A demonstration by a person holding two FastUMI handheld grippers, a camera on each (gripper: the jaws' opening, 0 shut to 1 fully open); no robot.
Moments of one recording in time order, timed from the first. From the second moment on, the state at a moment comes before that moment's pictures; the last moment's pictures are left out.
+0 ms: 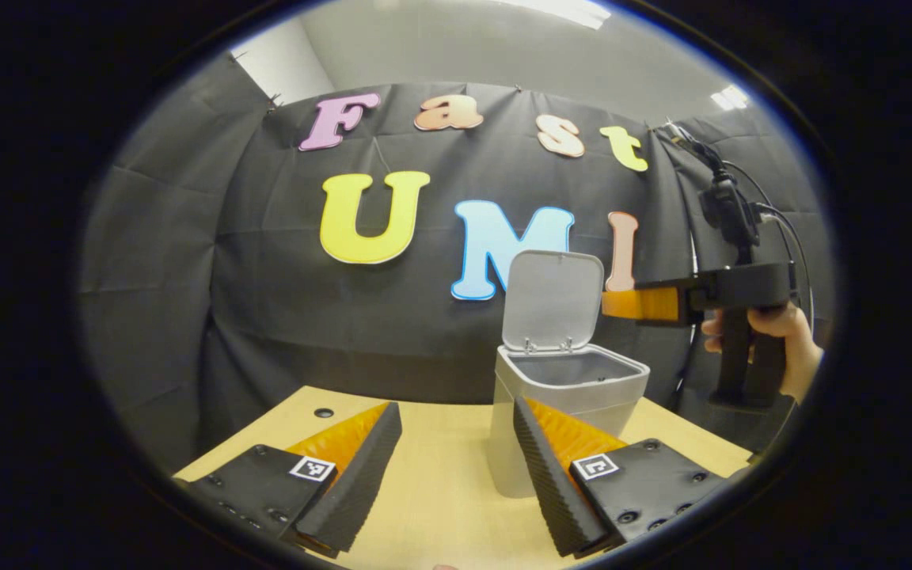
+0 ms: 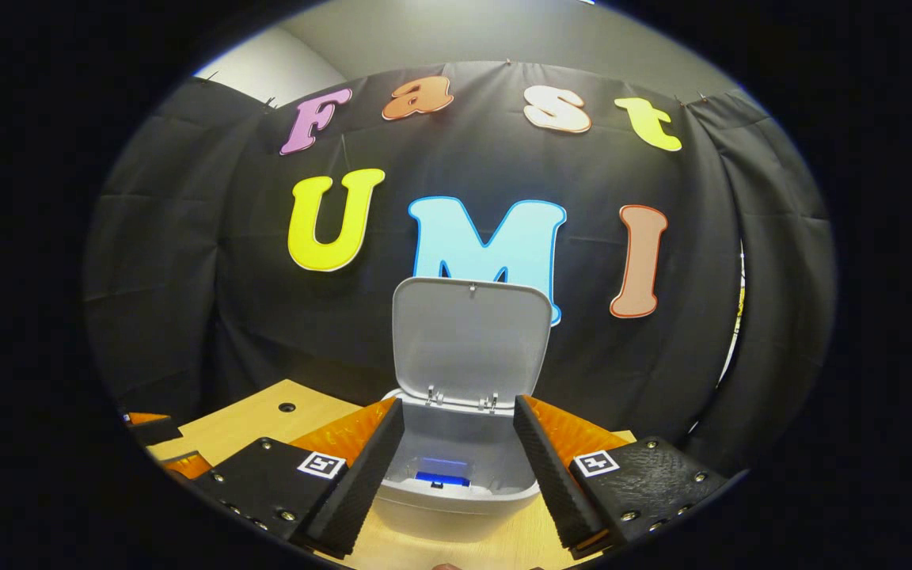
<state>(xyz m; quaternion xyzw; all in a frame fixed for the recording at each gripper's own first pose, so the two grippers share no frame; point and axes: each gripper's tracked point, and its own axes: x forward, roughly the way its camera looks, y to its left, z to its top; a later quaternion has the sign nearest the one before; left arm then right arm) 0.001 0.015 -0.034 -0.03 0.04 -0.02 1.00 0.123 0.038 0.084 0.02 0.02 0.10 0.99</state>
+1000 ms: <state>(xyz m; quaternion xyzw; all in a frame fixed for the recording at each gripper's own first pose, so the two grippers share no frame) -0.003 0.033 -0.013 -0.04 0.01 -0.02 1.00 0.197 0.046 0.165 0.05 0.00 0.07 1.00</state>
